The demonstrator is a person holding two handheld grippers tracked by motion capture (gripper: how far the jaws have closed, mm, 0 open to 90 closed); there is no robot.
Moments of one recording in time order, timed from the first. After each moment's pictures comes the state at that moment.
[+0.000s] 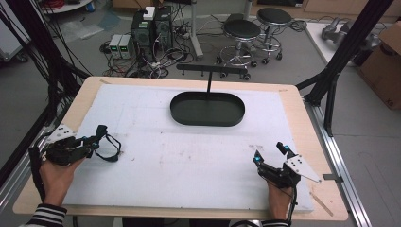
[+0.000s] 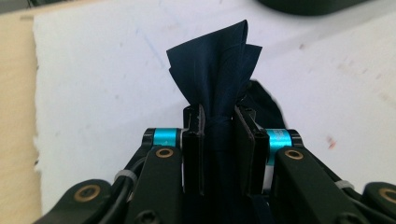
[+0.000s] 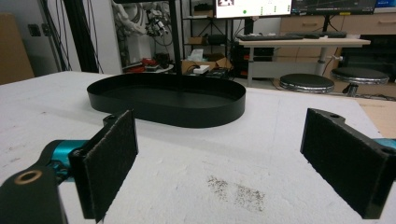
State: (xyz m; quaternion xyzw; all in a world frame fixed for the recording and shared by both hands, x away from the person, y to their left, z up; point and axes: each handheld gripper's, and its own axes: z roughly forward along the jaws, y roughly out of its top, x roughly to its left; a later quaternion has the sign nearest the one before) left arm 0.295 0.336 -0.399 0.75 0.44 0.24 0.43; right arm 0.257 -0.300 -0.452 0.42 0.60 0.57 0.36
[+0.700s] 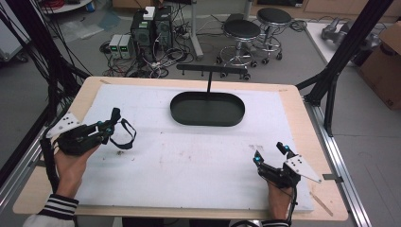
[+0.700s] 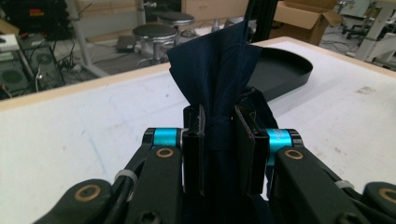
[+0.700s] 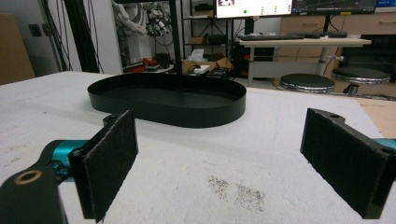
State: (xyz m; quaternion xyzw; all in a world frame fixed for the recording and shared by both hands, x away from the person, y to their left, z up) left arm 0.307 0.292 -0.365 0.71 0.36 0.24 0.56; right arm 0.257 -0.300 -0.453 0.42 0.60 0.57 0.36
